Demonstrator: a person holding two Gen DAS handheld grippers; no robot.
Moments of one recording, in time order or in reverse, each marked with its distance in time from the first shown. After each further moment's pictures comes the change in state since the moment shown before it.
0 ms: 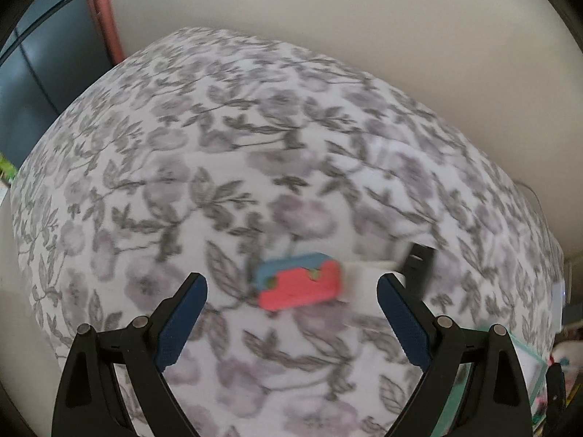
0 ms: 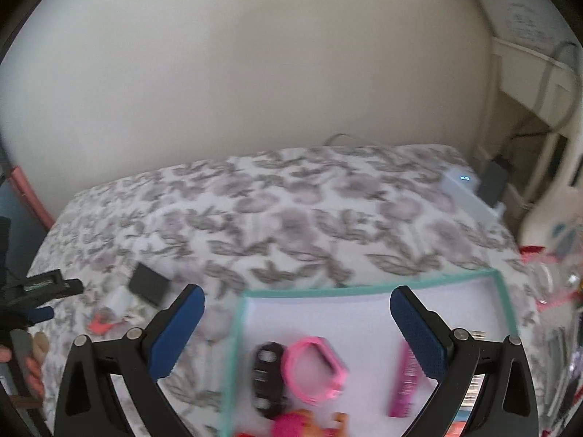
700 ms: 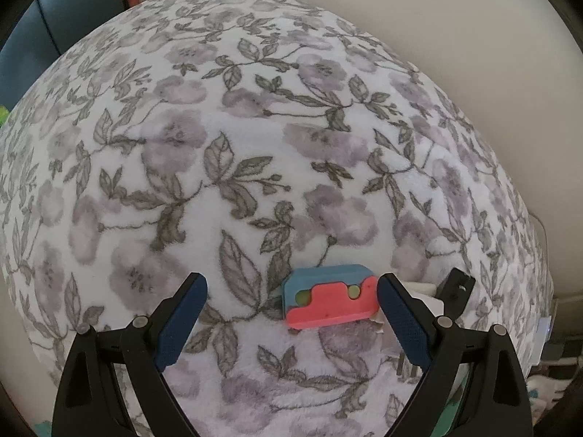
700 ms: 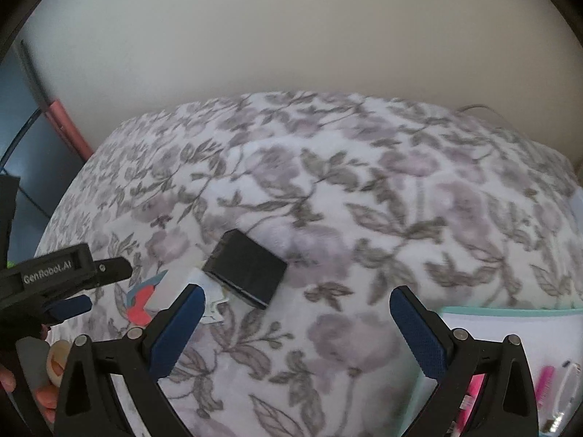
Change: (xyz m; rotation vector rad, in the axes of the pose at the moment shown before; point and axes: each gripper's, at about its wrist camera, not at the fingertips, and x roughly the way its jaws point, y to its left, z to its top) left arm 0.040 0.035 0.014 -0.156 0.118 -0.062; right arm 0.095 0.130 -0.014 -0.177 0.201 0.187
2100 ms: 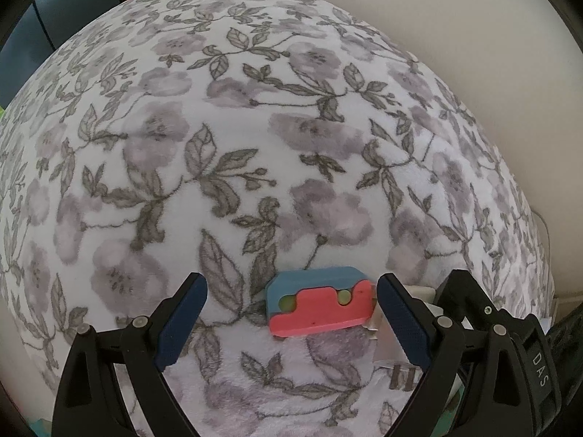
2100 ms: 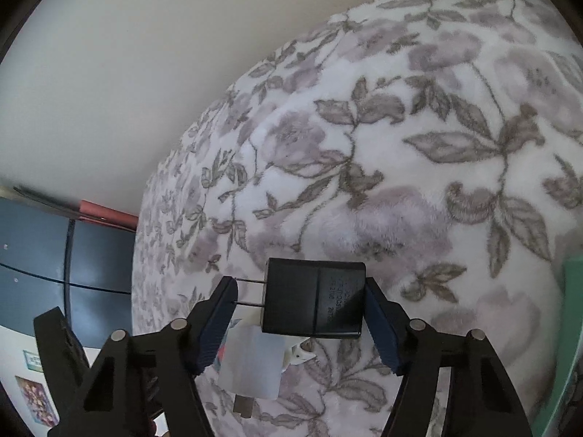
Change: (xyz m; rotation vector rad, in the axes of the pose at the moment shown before) left arm 0.014 -0.016 0.000 0.020 0.027 -0.004; right arm 0.064 -0.017 0.013 0.477 0.136 0.328
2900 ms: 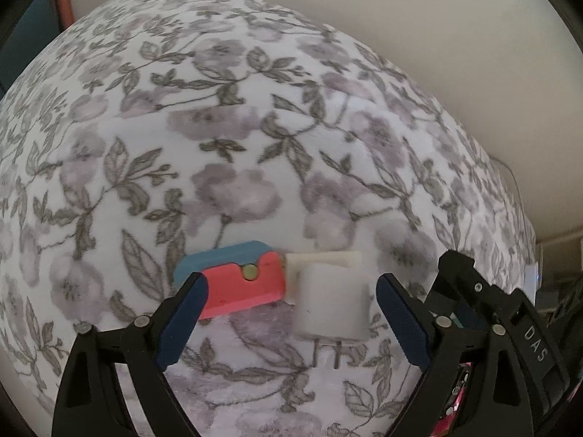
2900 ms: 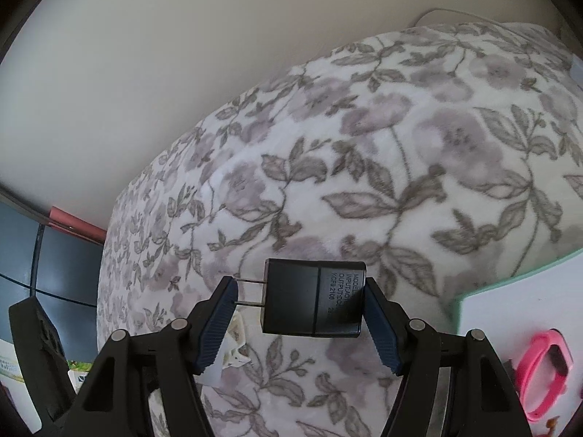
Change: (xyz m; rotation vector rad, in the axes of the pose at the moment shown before) left arm 0.001 -0.053 -0.018 0.199 0.031 -0.115; right arm -0.052 -0.022 0.012 -0.028 -0.108 -0.154
